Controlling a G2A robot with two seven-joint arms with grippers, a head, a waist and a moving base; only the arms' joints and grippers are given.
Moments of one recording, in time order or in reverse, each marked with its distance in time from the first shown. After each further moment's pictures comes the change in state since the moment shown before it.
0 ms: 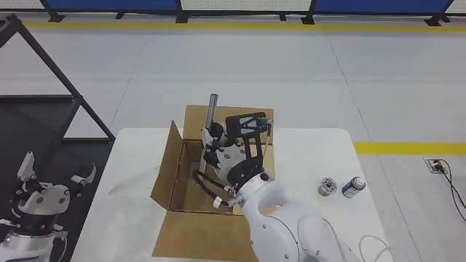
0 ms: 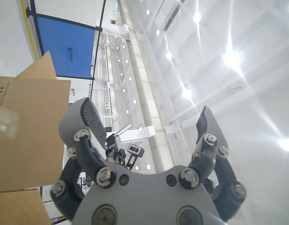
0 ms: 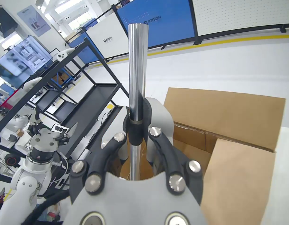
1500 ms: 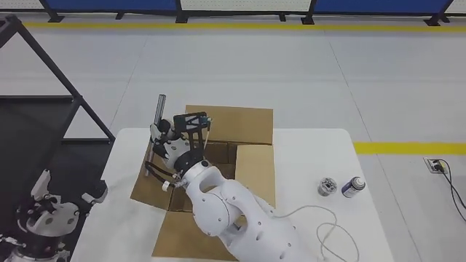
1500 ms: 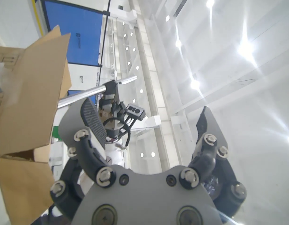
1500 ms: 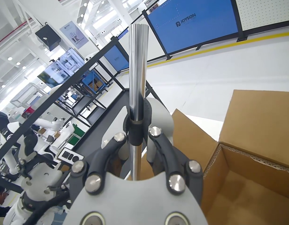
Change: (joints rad) left arm 0.134 -0.012 -0.017 -0.086 0.064 0.017 -0.131; right arm 0.252 -0.224 -0.225 0.702 0.358 -0.257 -0.562
